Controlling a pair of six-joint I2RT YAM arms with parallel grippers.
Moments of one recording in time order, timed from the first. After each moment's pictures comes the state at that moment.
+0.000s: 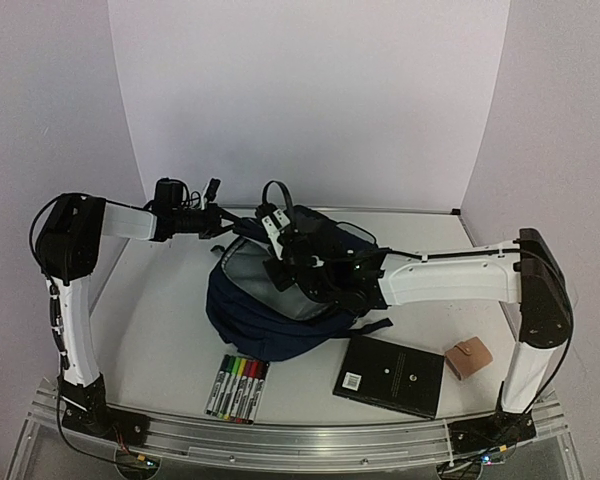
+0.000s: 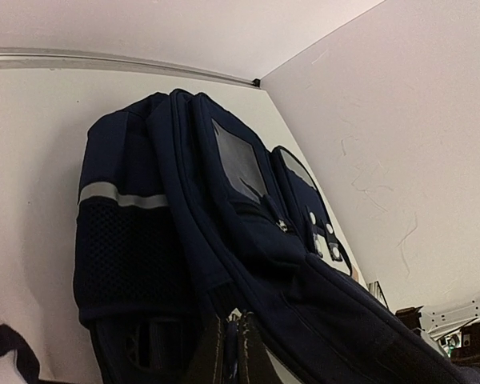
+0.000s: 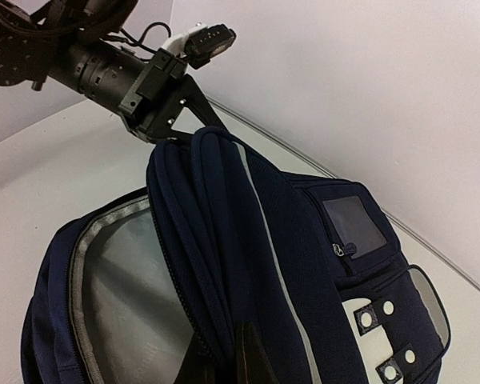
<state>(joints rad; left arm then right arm) -0.23 2.05 1.34 0.28 0.90 -0.51 1.12 1.89 1.43 0.05 0.54 -0.03</state>
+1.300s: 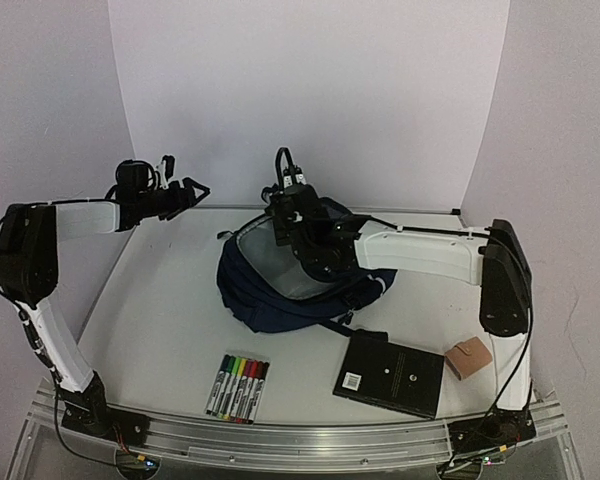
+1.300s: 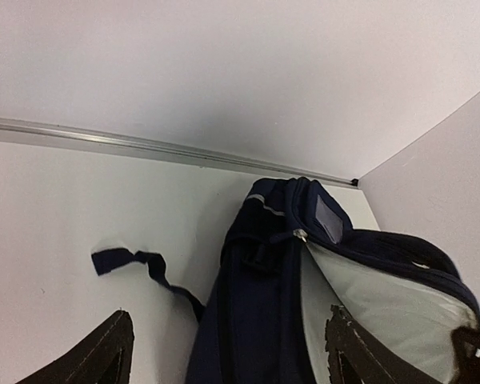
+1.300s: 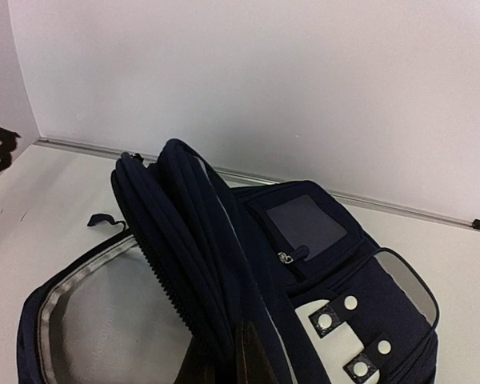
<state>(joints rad) -0.15 1.81 1.26 0.16 0.51 -0.49 0.99 2.06 1.75 -0.14 0.78 0.24</state>
